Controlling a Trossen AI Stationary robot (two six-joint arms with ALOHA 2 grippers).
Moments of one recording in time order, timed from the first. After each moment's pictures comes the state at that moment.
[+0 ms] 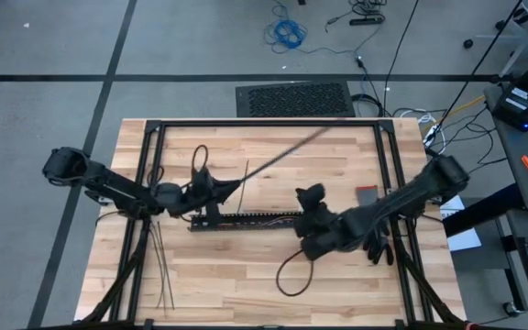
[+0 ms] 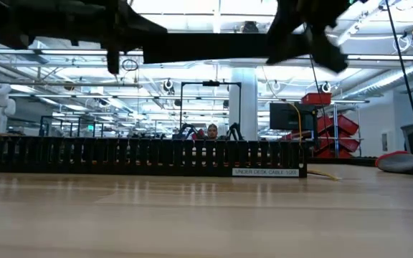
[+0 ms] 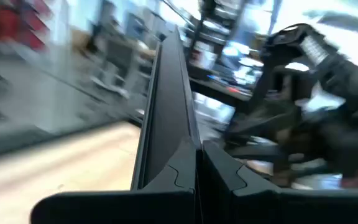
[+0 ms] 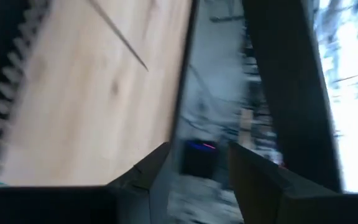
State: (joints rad) left arm -0.21 1.22 0.35 1.02 -0.54 -0.29; right arm 0.44 1.60 1.14 -0.65 1.14 -0.37
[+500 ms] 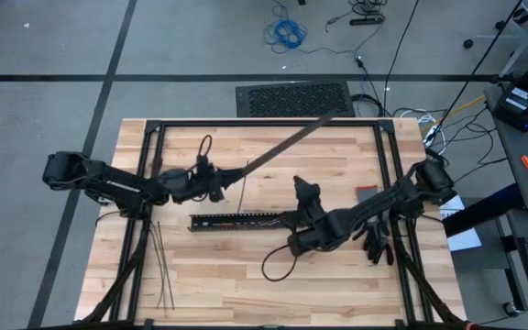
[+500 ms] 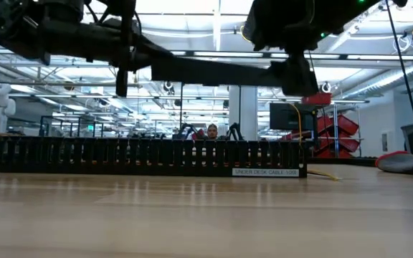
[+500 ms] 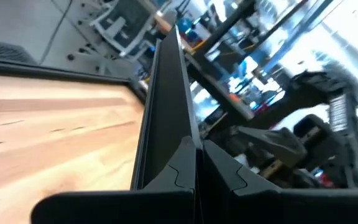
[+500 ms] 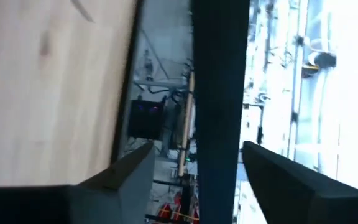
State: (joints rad) left arm 0.01 1.23 0.34 0.94 -0.32 -0.75; right arm 0.38 1.76 1.14 -0.57 1.42 -0.40
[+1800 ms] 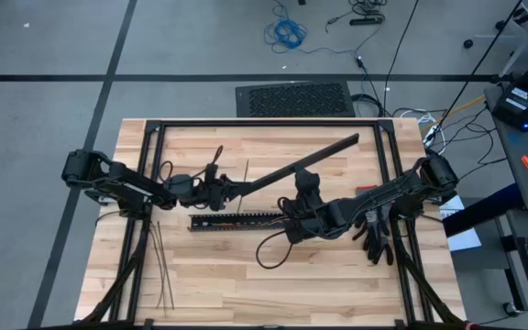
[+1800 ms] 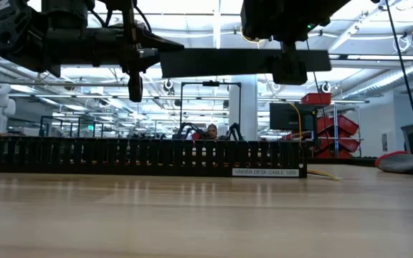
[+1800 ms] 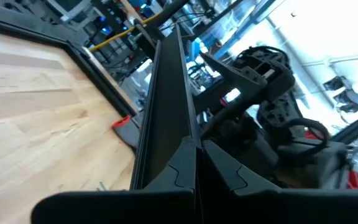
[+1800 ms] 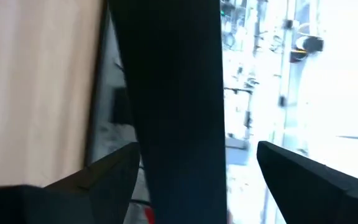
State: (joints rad) left arm -0.02 1.44 0.34 1.23 -0.16 -0.86; right arm 0.31 1.70 1.14 -0.45 1.46 -0.59
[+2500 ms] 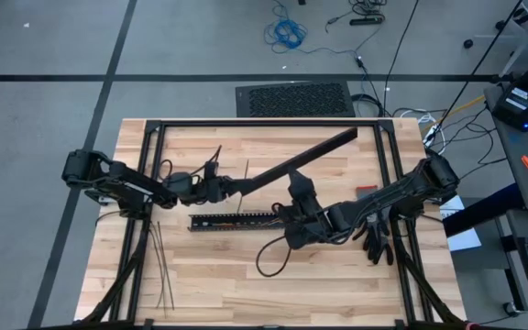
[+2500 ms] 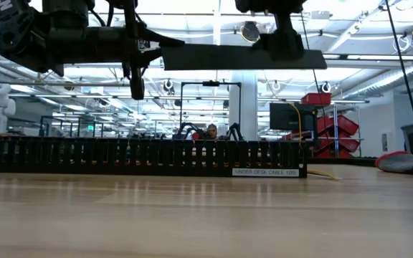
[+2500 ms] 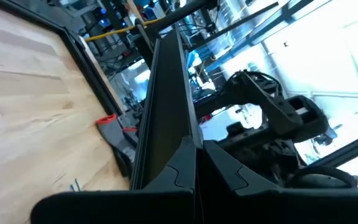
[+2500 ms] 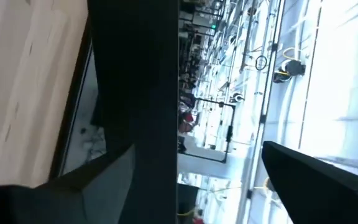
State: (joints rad) left arm 0.00 1.44 0.35 1.26 -0.15 -1.04; right arm 0.35 1.70 1.21 -0.30 1.49 -0.92
